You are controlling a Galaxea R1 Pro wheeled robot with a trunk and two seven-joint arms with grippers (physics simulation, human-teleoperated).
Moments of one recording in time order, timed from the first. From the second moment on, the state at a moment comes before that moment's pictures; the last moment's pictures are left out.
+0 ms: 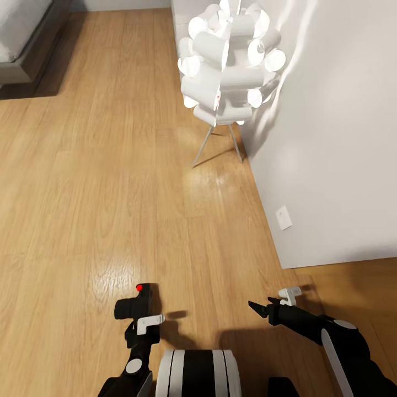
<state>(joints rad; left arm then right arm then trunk) -0.37 -0.12 -0.17 -0.63 0.08 -0.19 0.35 -0.23 -0.11 -0.17 -1.44 -0.07 0.65 0.71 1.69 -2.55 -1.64</state>
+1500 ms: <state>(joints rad) -0.35 -0.13 -0.42 -1.44 0.26 0.37 0.63 -0.23 -0.04 -0.16 -1.52 -0.08 0.66 0.73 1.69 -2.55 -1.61</state>
